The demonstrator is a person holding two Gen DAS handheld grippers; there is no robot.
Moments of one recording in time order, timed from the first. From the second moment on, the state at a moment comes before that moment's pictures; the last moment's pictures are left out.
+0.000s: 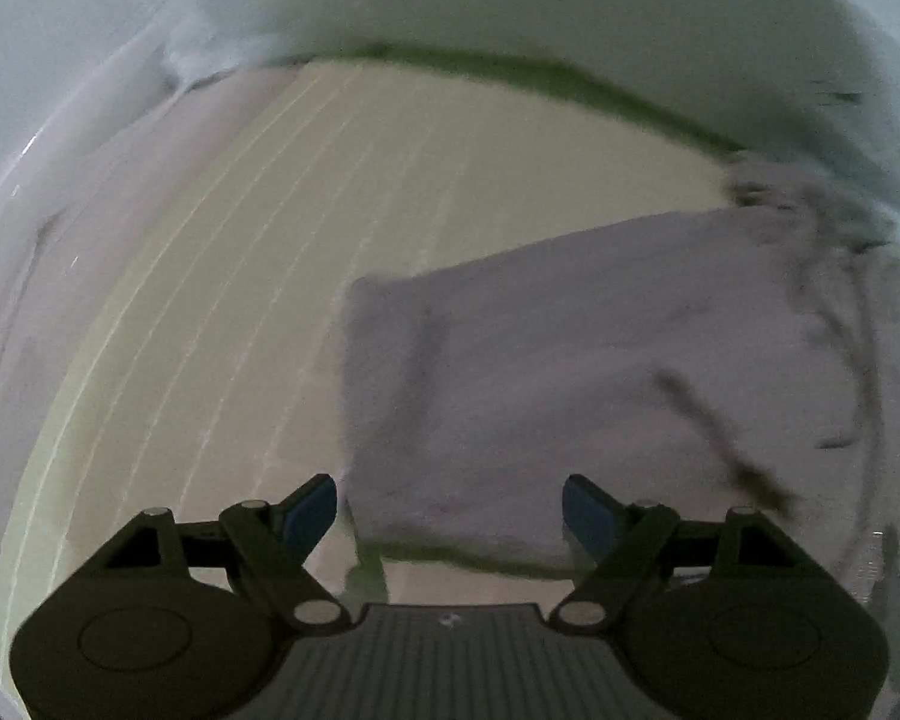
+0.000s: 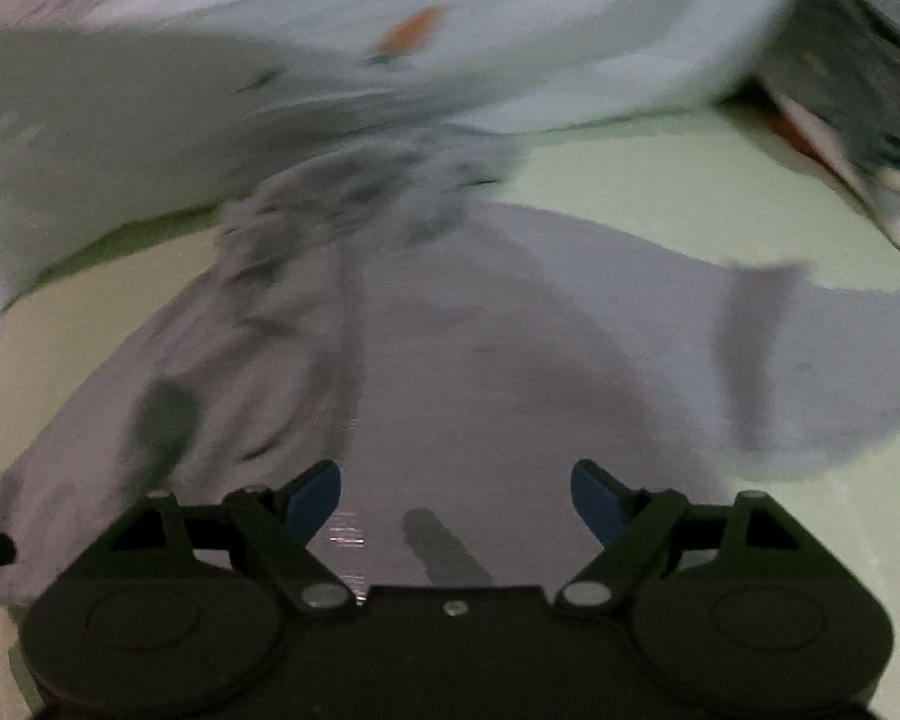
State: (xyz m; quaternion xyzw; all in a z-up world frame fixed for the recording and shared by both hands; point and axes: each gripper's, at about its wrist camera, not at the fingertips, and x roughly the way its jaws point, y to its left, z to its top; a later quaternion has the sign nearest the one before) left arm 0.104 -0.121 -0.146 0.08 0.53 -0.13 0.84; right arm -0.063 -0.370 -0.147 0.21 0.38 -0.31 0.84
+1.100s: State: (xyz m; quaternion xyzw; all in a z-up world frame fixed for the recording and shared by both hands) left arm 0.116 -0.107 -0.162 0.08 0.55 -0.14 0.82; right arm -0.043 -0.365 -0.154 0.20 0.37 -0.36 0.83
